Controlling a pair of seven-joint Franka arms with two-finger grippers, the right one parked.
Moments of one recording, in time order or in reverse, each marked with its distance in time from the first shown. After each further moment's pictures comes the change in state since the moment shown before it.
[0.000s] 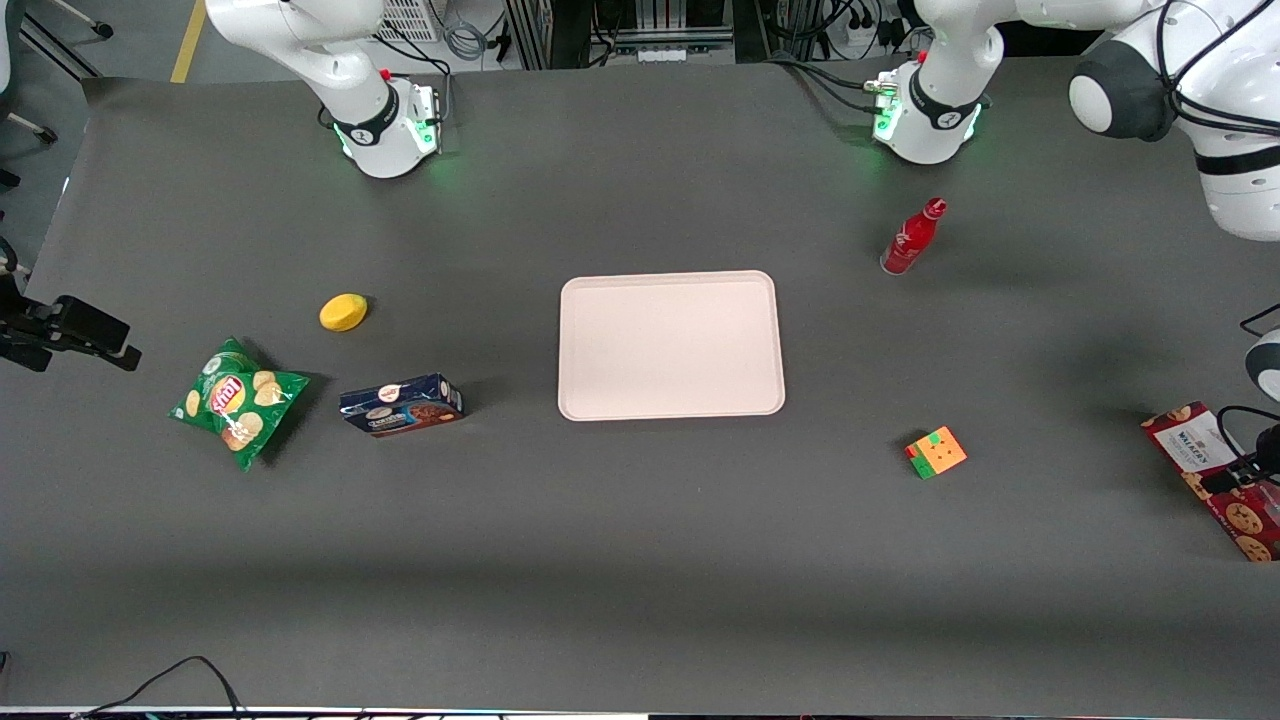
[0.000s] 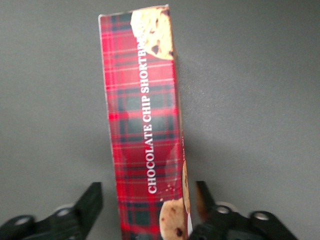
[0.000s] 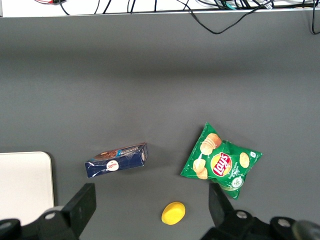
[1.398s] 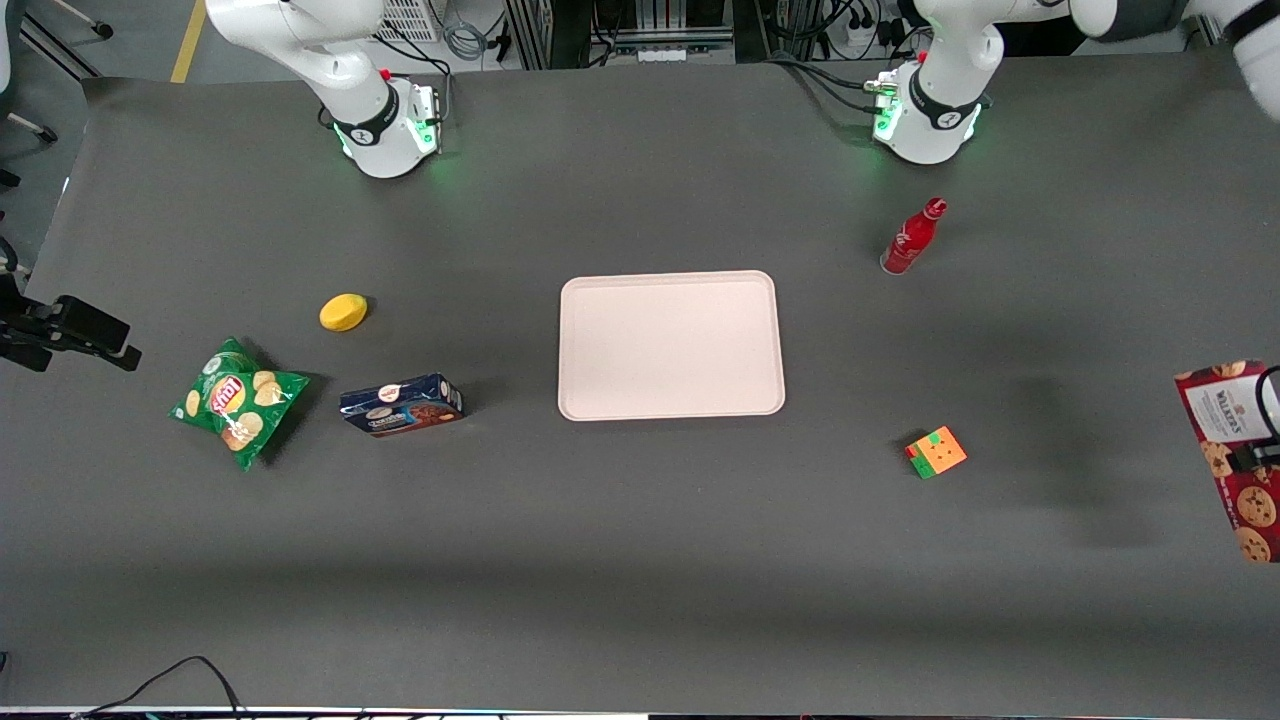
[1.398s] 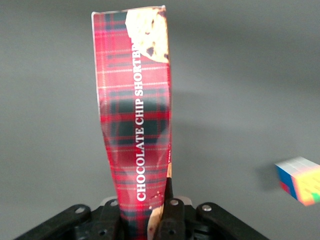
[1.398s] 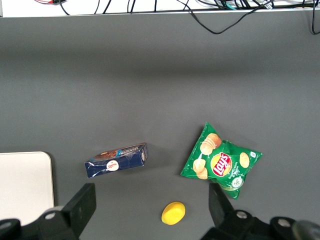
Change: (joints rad) arm -0.114 -0.318 -0.040 0.092 0.175 -0.514 -0.015
